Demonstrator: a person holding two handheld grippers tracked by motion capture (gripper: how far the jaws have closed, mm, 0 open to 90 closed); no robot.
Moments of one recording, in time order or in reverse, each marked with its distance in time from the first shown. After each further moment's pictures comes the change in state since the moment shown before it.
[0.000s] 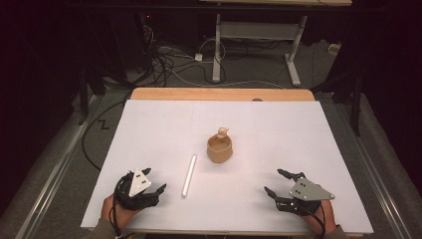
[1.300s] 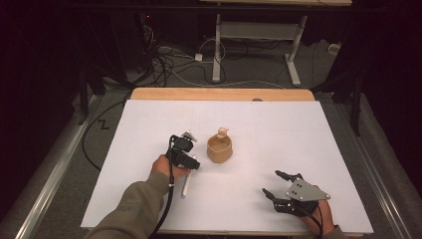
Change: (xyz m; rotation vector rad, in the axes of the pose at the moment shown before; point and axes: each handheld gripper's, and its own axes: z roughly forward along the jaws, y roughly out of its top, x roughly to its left) left arm 0.004 0.130 0.108 0.494 -0.193 -0.352; right arm 0.005 -0.001 0.004 0.039 0.011 -0.004
